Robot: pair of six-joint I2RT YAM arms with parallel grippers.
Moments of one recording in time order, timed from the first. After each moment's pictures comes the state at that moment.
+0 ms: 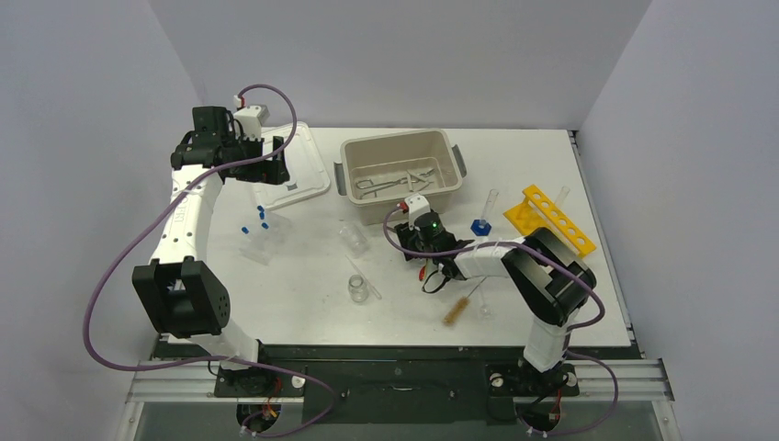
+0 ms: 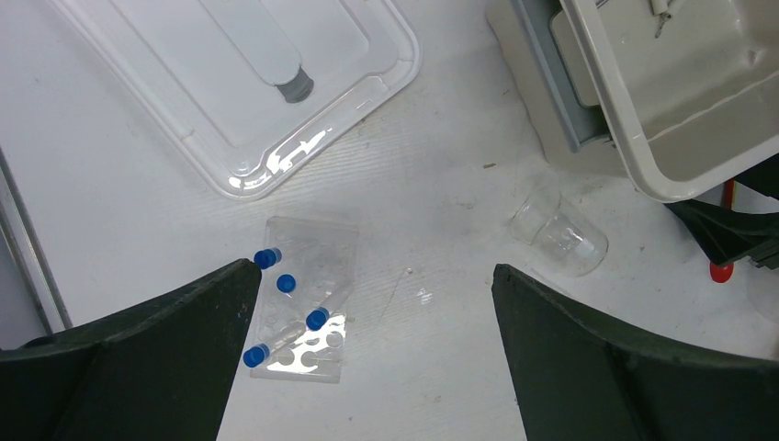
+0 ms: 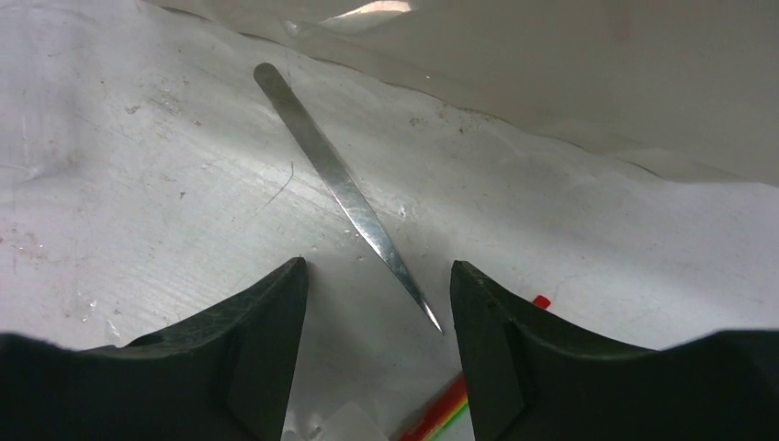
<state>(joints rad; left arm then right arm) 0.08 1.62 1.61 -0.82 0.34 0.15 0.69 1.80 0.81 0.34 0.19 0.06</state>
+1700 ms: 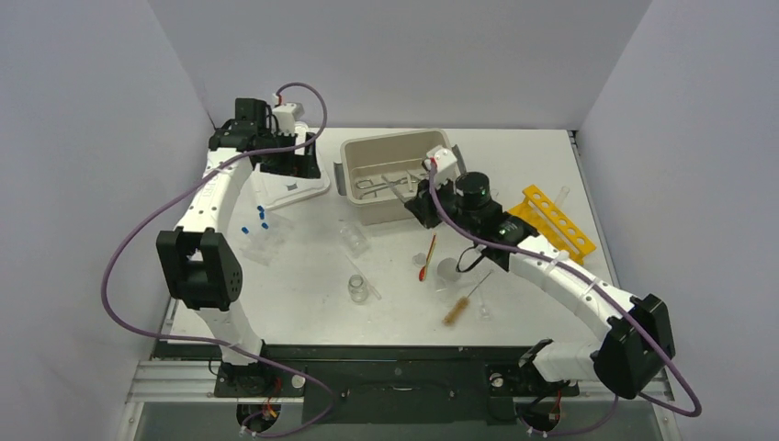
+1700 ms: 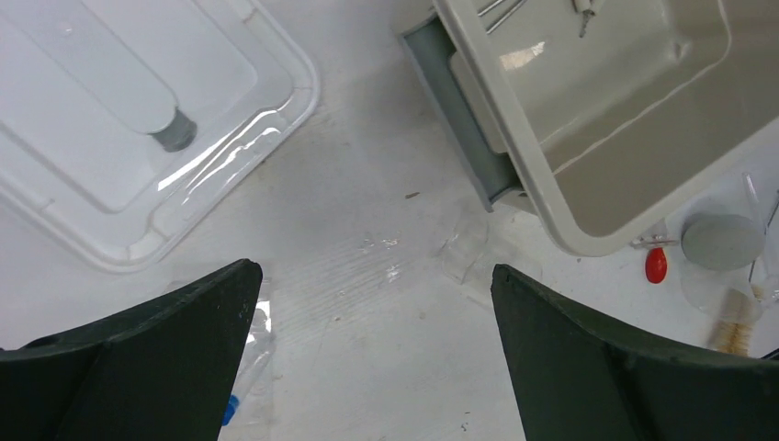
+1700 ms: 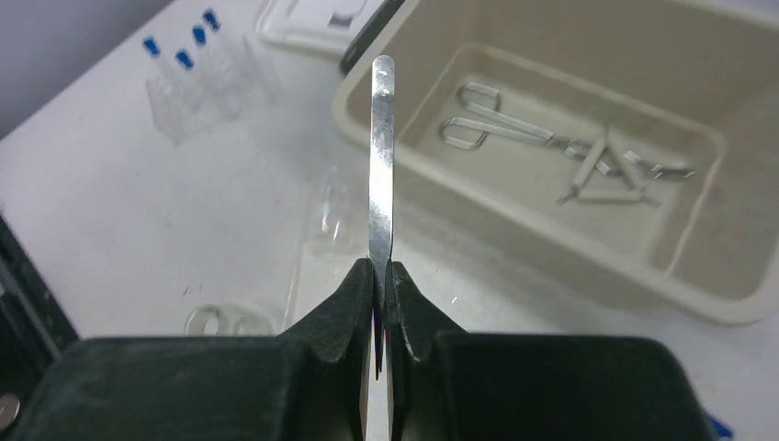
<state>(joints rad) -0.04 1.80 1.74 -0.82 0.36 0.07 0.67 1.27 0.97 -0.06 -0.16 0.11</state>
